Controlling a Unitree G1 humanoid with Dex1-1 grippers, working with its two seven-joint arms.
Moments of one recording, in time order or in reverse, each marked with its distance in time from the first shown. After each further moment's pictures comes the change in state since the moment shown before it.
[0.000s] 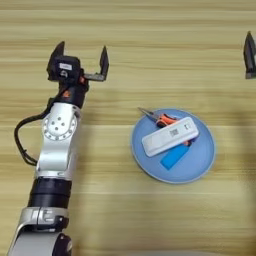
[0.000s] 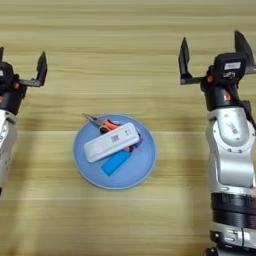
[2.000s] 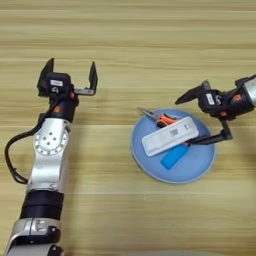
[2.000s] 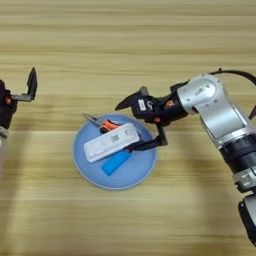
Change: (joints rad) left arm 0.078 0.031 0.018 0.047 -0.009 -0.065 -0.028; right arm -0.379 -0.360 0.587 0.356 -0.084 0.127 1.225
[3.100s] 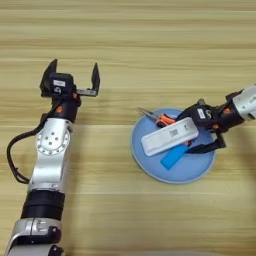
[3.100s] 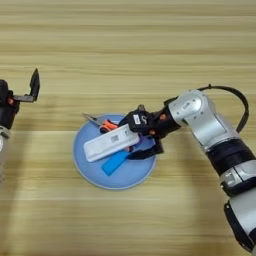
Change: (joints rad) left arm 0.000 0.000 -0.008 -0.001 -0.001 0.014 -0.004; right arm -0.006 0.087 0.037 0.213 -0.086 -0.106 -0.027
